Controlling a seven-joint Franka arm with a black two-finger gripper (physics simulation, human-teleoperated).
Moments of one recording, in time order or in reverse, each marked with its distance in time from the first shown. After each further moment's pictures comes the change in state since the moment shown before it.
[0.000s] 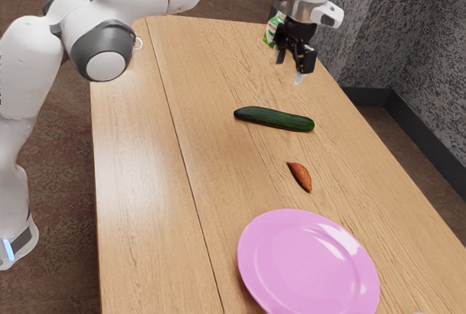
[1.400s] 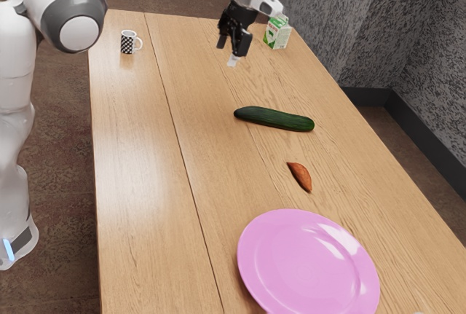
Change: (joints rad) arm 0.053 -0.208 0.092 -0.316 0.150 -0.100 0.271
